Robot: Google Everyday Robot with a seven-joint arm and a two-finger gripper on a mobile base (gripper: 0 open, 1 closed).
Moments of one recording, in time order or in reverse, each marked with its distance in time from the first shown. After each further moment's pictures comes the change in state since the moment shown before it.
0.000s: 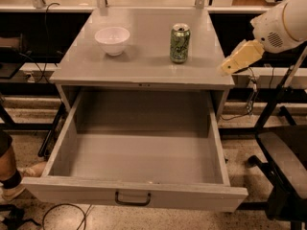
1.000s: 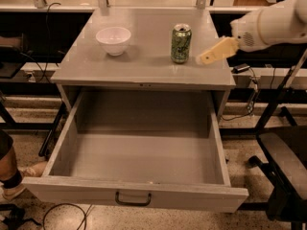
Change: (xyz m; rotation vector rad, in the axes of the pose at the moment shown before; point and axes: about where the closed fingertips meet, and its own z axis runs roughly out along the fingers) arm -0.028 -0.015 0.062 -0.041 -0.164 0.115
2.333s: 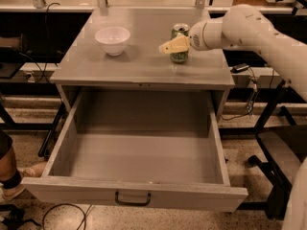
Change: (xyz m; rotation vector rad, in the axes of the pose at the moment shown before) arm -0.038 -0.024 0.156 0.076 -0.135 0.185
